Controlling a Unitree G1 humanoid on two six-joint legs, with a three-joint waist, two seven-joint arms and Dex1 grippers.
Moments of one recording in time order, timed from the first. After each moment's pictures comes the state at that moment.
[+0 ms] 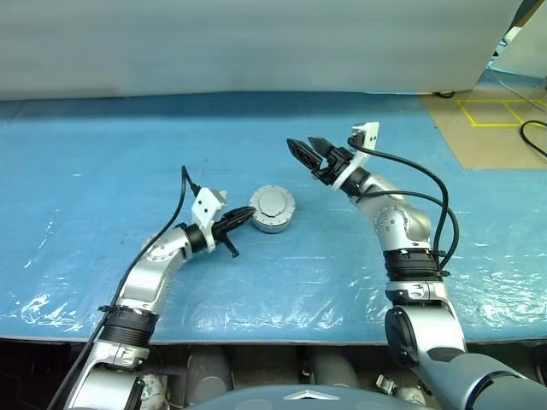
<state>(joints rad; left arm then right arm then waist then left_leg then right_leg) -0.28 0.33 -0.10 0.08 -0.24 0.14 -0.78 -0.66 -0.18 -0.14 0.24 0.53 0.47 0.60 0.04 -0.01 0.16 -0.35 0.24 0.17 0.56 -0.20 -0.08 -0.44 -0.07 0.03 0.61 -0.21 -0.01</state>
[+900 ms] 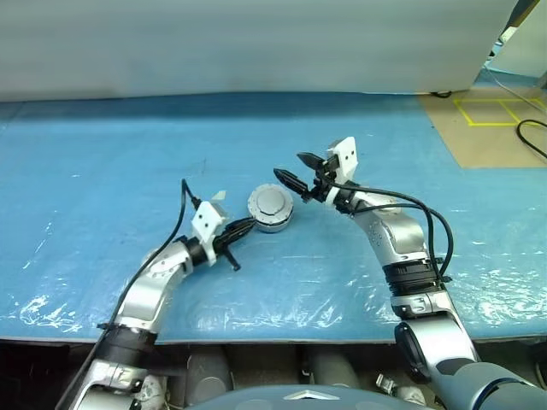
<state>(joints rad) -0.14 0.35 -0.06 -0.03 -0.31 0.13 -0.79 -0.58 -0.24 0.07 0.17 0.32 0.32 0.68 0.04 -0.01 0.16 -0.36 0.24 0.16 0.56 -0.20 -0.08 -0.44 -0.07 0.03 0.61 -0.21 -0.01</state>
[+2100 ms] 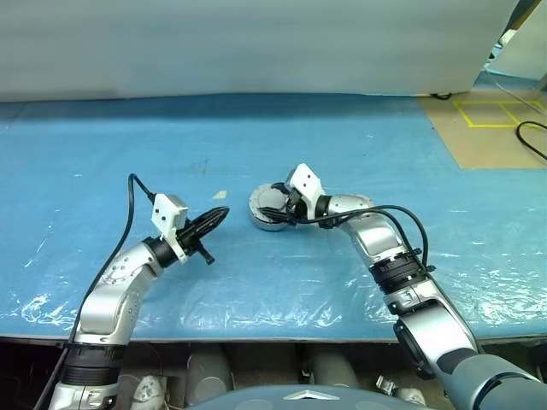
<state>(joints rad) -0.10 0.40 0.05 -0.16 -0.41 0.22 -0.74 -0.64 -0.27 0.27 0.33 0.05 0.25 0.81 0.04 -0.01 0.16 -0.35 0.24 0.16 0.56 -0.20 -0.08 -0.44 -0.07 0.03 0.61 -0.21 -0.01</state>
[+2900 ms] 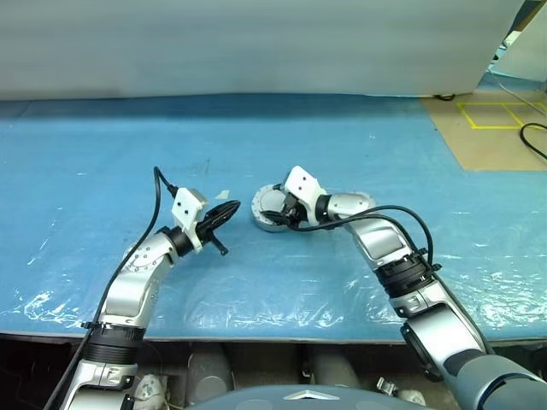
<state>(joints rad) -0.18 0.35 -0.01 -0.05 -0.30 0.15 -0.71 -0.62 -0.31 0.33 0.17 -0.03 0.38 0.78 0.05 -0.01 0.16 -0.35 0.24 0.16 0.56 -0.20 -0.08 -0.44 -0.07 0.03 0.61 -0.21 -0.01</state>
